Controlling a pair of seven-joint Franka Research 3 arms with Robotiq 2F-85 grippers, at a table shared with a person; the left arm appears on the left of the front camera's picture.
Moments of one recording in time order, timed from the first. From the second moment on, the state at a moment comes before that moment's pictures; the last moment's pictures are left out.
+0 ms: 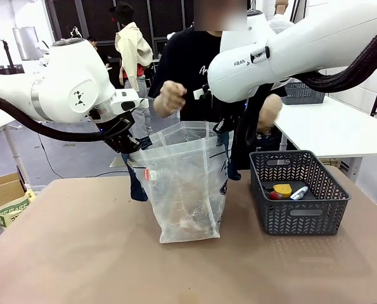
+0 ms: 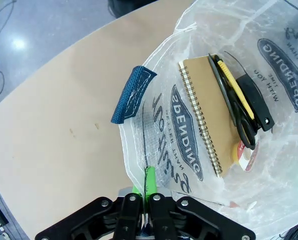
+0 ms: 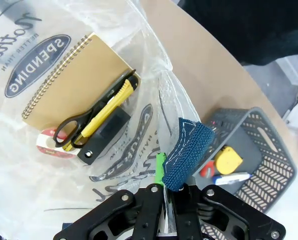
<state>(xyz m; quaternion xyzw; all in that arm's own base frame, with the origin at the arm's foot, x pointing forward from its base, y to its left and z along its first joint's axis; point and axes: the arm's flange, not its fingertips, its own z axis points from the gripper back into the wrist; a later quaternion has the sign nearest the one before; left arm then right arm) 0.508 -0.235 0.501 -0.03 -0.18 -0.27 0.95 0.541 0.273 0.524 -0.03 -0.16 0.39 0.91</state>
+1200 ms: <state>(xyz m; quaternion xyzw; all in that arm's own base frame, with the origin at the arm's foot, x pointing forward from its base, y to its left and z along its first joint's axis) 0.508 -0.235 0.501 -0.03 -0.18 -0.27 0.95 0.541 0.273 0.524 -0.03 -0.16 0.39 0.91</state>
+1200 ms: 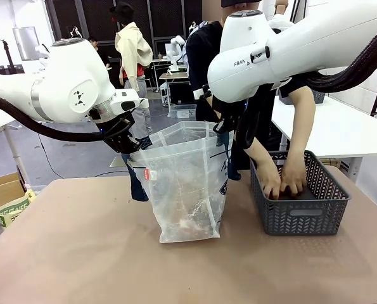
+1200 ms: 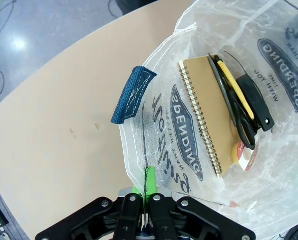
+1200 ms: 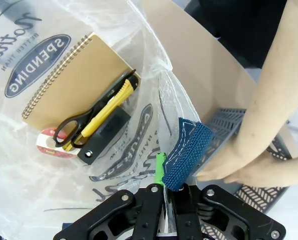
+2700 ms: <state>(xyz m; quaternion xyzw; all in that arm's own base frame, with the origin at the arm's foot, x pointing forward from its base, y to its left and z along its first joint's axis) 0.508 -0.235 0.501 -0.03 -0.18 -0.27 0.95 0.541 0.273 0.524 -0.03 -0.16 0.39 0.91</state>
